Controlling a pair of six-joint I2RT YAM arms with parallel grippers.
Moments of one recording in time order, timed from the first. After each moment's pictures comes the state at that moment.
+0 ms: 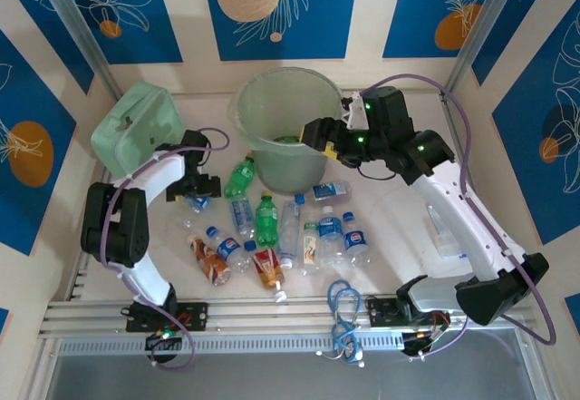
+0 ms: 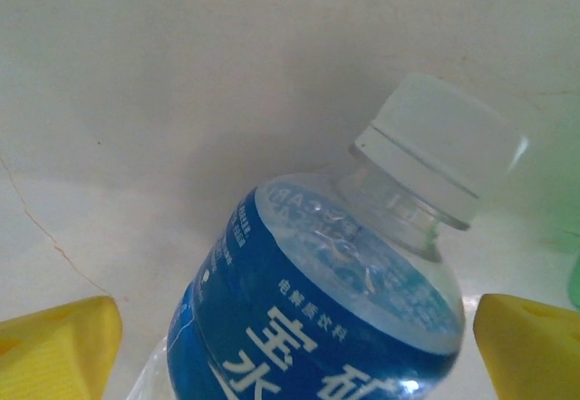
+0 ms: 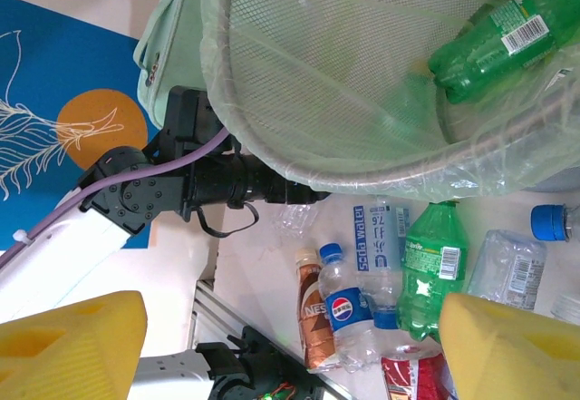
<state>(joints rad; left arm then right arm) -0.20 1.71 1.14 -0.85 -0.13 -0.31 0.51 1.30 1.50 -0.82 -0.44 0.79</state>
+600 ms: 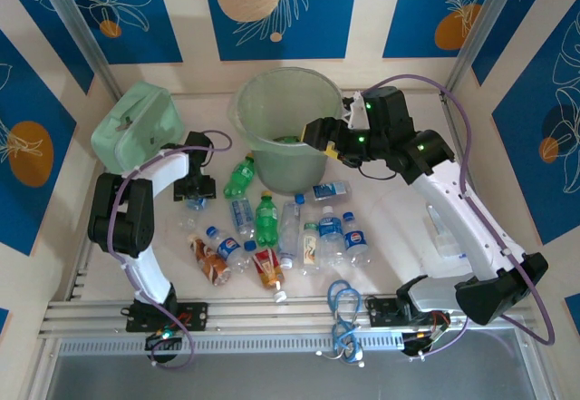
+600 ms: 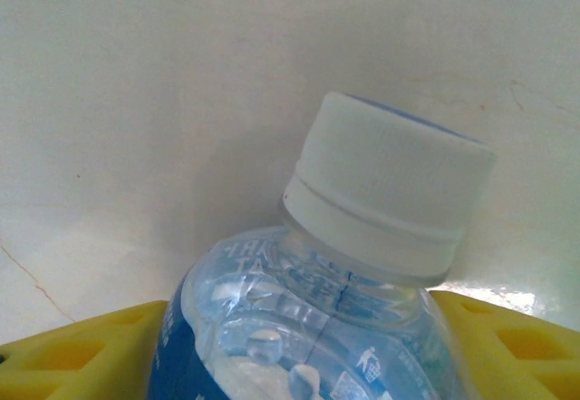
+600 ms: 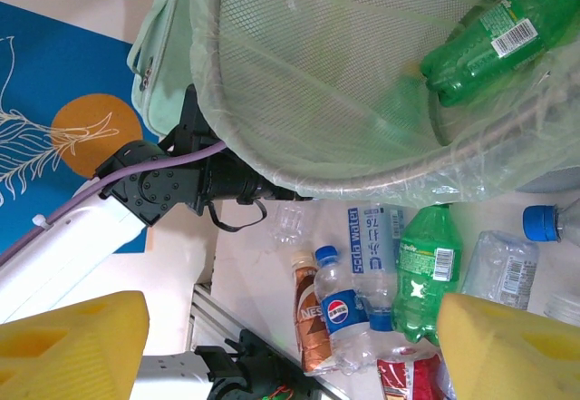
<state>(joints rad) -0.19 1.79 1.16 -0.83 -0.15 -0.30 0.50 1.30 1.50 -0.82 -0.44 0.79</state>
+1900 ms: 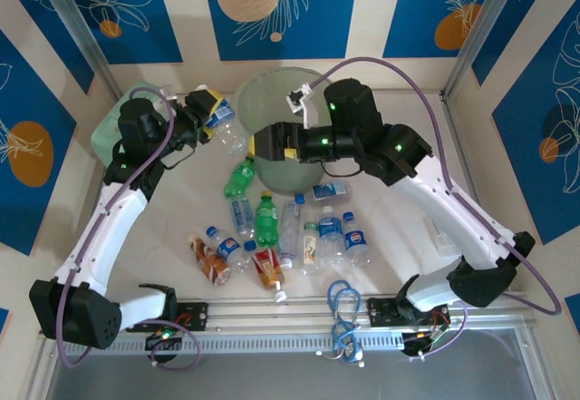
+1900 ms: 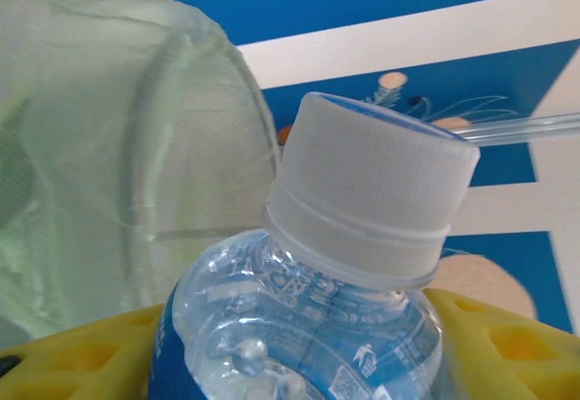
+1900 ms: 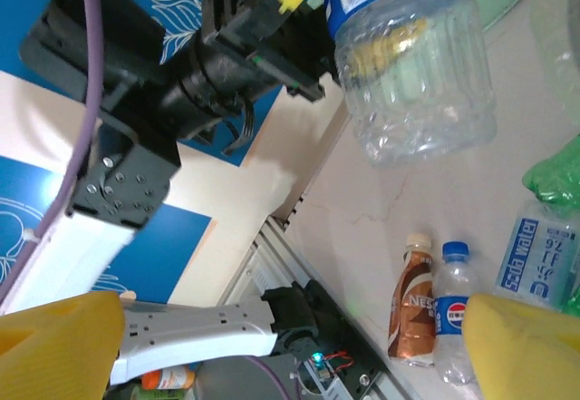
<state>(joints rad) -0.18 1.19 1.13 -0.06 0.57 -1.34 0.79 1.43 1.77 -0.77 -0.47 0.71</state>
